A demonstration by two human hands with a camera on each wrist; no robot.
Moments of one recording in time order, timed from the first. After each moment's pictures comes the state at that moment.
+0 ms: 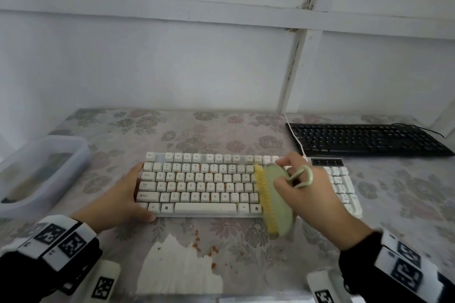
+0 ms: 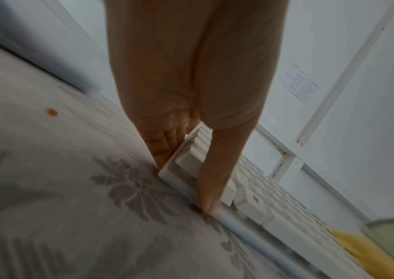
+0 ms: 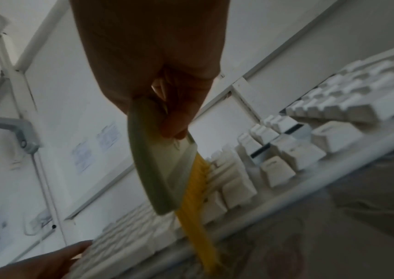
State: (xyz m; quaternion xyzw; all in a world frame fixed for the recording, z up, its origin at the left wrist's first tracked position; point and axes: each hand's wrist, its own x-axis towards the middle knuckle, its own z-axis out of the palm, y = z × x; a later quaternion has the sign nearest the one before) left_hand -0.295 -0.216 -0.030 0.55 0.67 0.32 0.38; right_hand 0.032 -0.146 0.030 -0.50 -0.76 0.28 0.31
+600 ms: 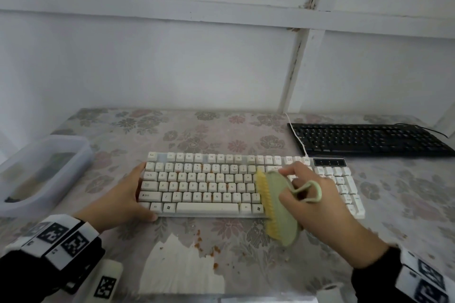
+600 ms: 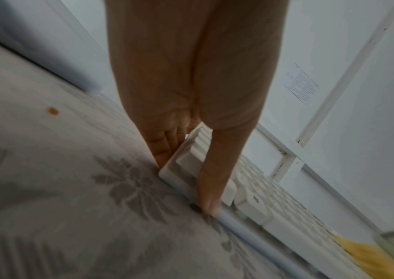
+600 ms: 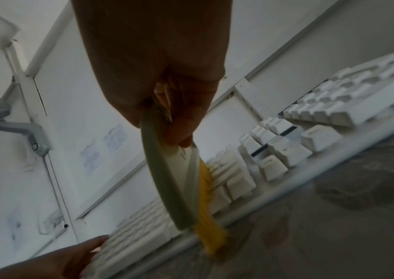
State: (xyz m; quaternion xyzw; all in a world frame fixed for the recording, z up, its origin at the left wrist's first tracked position) left_hand -0.297 -0.215 -0.031 0.55 0.67 0.32 0.38; right_hand 0.041 -0.159 0.026 -0.49 -0.77 0.30 0.28
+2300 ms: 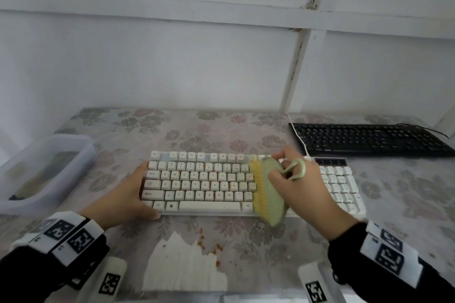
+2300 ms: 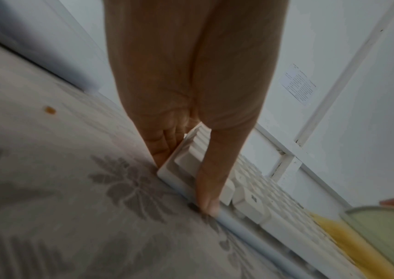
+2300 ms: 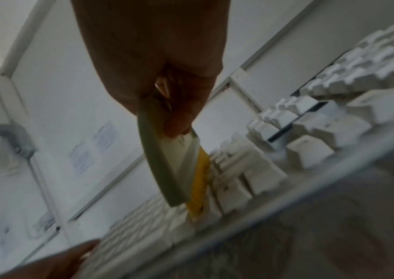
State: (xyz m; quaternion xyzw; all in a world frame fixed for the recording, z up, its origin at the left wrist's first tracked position) left_hand -0.300 -0.217 -0.032 0.55 0.67 0.32 0.39; right_hand 0.014 -0.141 0.026 -0.49 -0.75 0.28 0.33
